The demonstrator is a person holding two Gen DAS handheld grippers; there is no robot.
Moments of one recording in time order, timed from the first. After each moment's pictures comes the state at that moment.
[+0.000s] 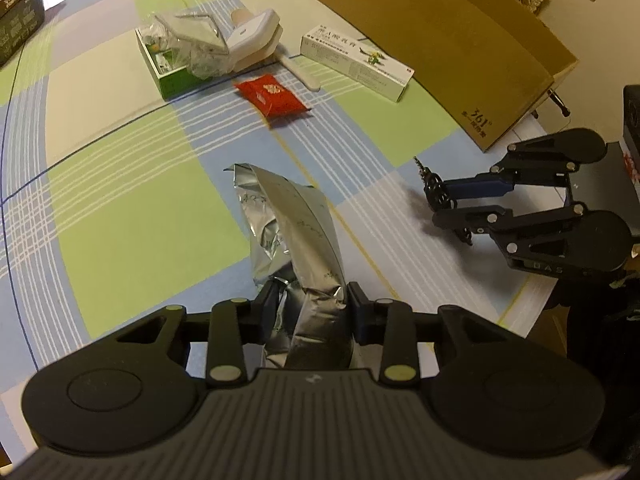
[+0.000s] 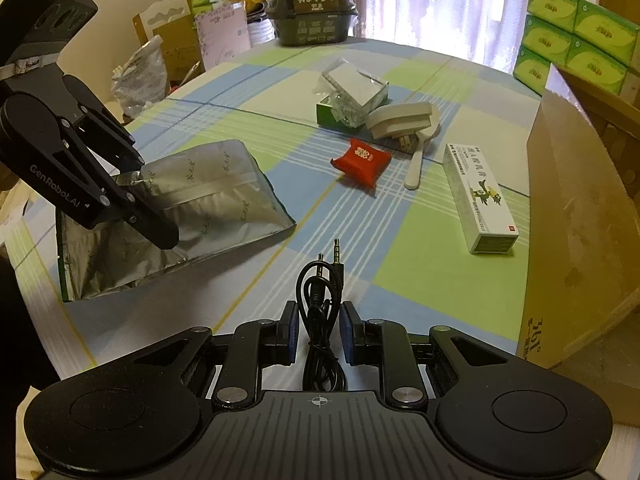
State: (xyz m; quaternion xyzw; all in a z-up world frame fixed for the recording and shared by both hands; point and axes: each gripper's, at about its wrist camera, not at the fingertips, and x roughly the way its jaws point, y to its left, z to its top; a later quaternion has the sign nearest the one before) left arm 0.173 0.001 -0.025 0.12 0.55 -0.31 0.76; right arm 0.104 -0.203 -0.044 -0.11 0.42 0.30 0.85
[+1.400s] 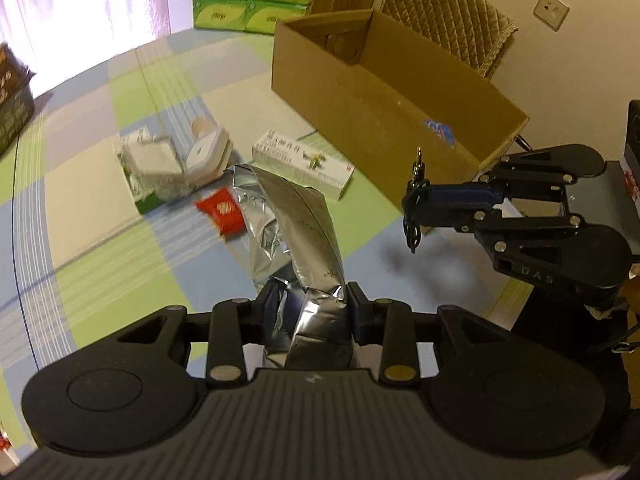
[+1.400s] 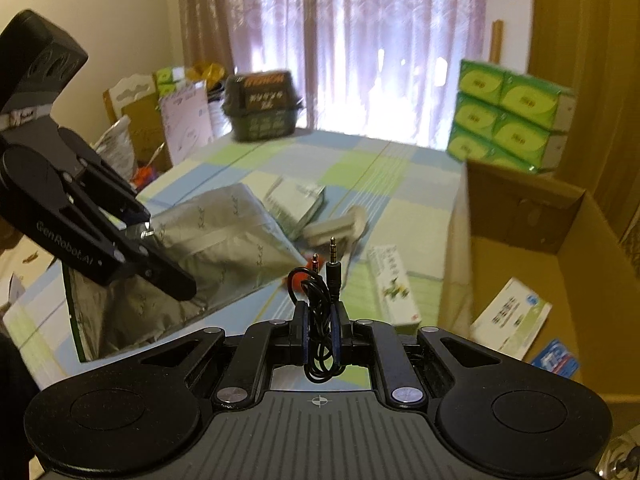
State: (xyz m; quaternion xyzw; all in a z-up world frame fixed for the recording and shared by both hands) left arm 0.173 -0.056 0.060 0.12 0.48 -0.34 0.80; right arm 0.096 -0.244 0.057 -0.07 0.32 0.25 0.91
